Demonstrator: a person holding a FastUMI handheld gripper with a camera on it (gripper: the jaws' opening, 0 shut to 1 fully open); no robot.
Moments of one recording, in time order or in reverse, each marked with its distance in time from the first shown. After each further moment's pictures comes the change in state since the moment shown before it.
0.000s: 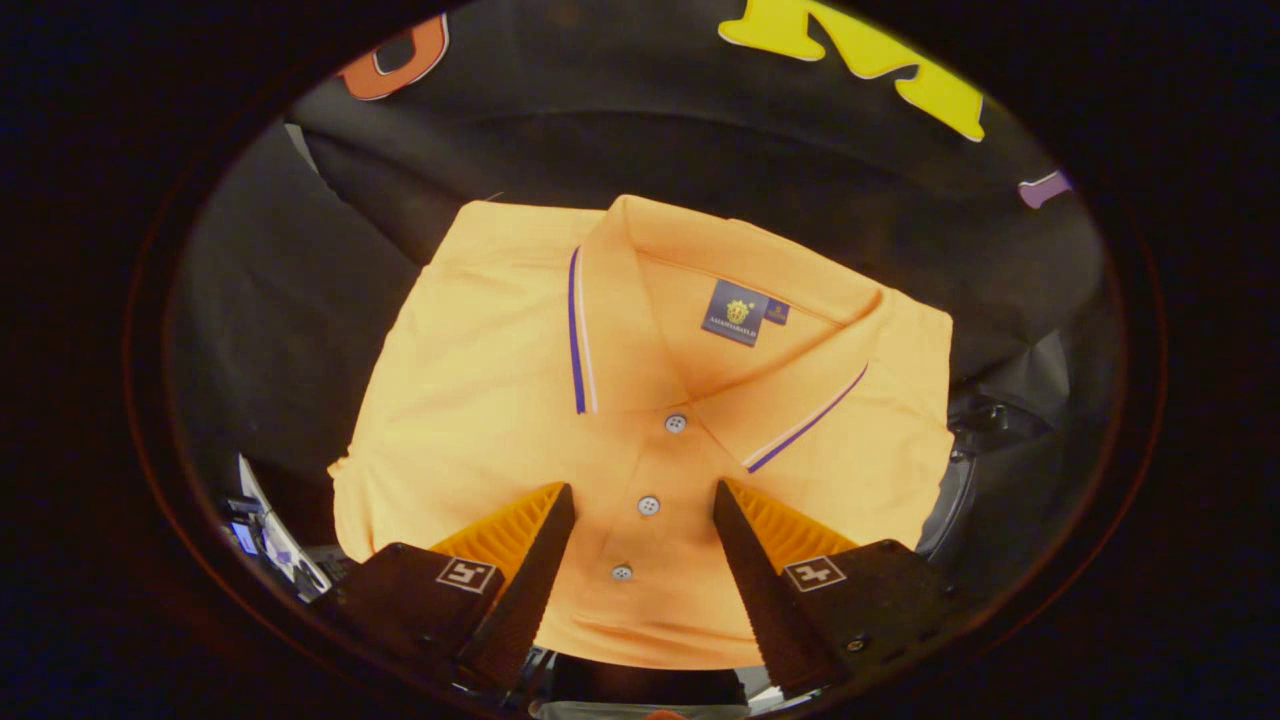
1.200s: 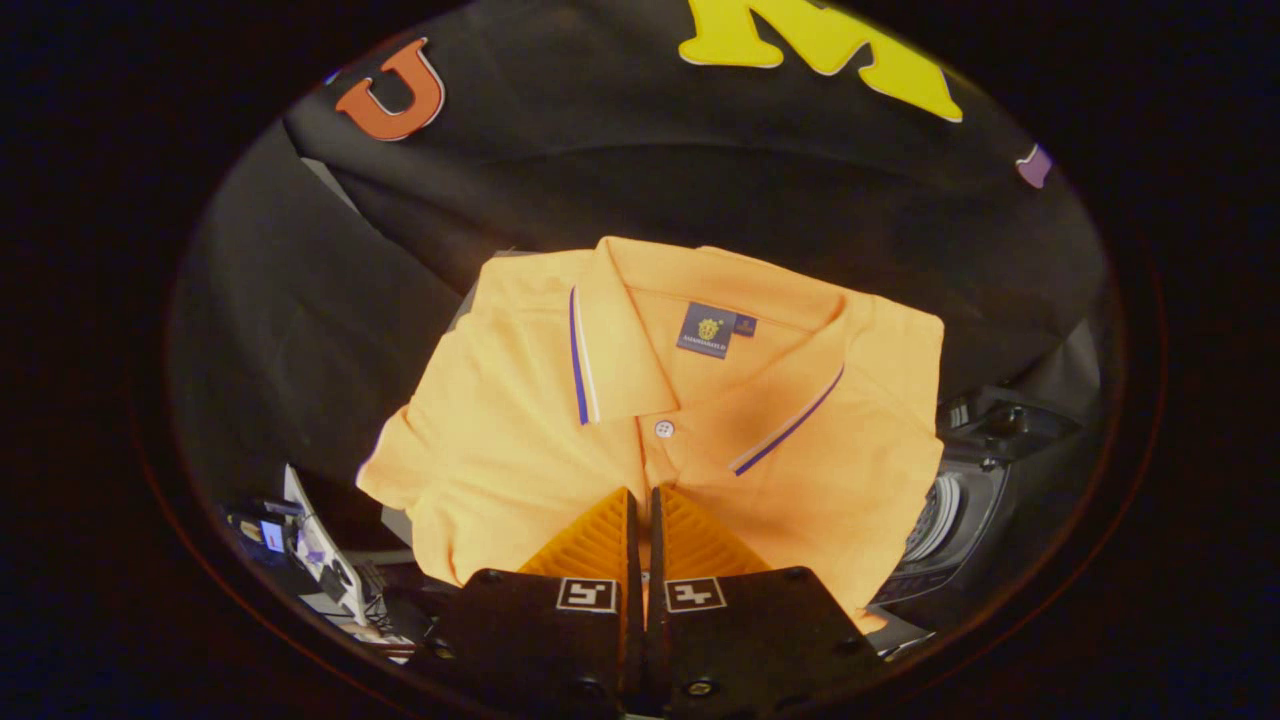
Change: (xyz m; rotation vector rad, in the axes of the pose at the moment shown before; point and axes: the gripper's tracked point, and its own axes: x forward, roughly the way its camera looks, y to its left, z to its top) arm -0.036 -0.016 0.005 0.030 -0.095 0.186
